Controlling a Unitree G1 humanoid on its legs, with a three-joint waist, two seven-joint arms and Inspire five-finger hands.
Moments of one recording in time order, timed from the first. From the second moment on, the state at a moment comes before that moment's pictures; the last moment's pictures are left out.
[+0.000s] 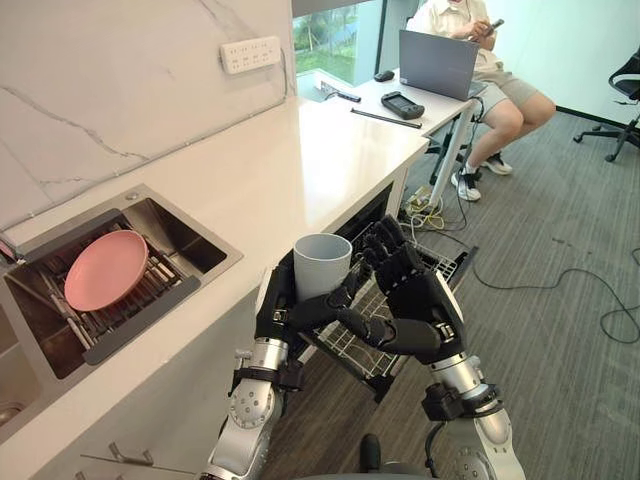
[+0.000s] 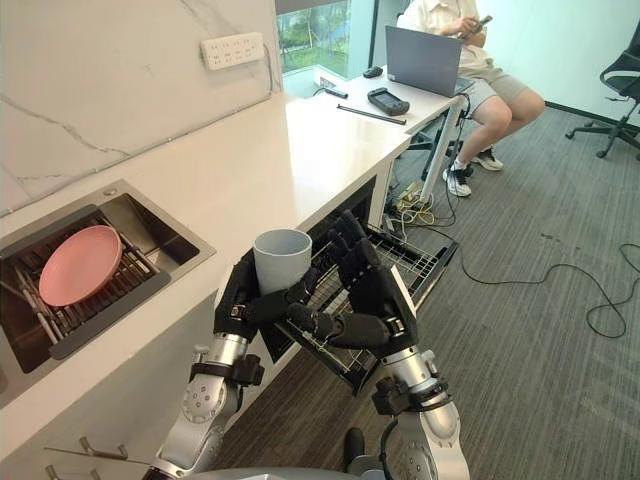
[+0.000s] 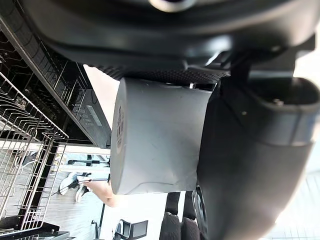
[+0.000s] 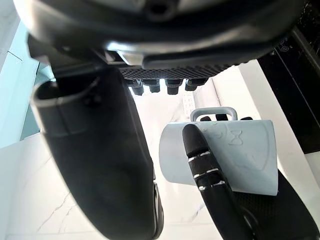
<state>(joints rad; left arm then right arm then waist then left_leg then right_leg) 0.14 0.10 -0.34 0.00 -0.13 -0.38 0.12 0.31 -0.11 0.15 -0.21 0.46 -0.32 0.38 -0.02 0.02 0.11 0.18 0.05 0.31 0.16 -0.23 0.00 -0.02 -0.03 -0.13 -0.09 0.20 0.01</state>
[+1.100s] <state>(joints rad) 0.15 0.10 -0.40 -0.07 -0.05 -0.41 0.13 0.28 -0.11 0.21 -0.20 0.40 -0.28 0.25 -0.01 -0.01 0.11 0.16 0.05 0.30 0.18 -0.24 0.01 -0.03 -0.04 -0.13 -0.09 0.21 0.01</state>
